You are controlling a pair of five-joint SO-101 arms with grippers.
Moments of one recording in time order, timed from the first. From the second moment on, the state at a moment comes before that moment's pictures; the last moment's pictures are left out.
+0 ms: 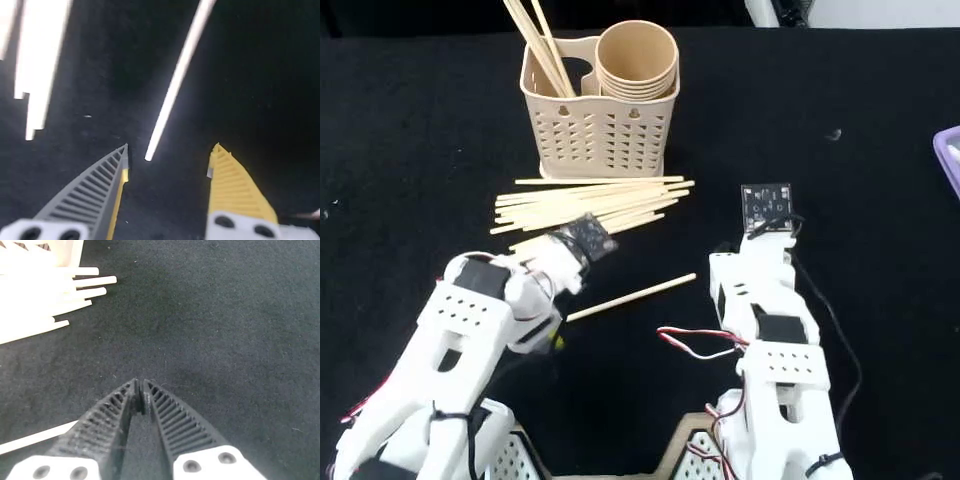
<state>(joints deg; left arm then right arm) 11.2 -38.8 55.9 68.9 -38.4 4.2 -54.9 81.7 26.9 6.9</state>
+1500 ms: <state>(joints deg) -0.4 -20.6 37.5 73.0 -61.8 4.2 -54.9 81.7 26.9 6.9</state>
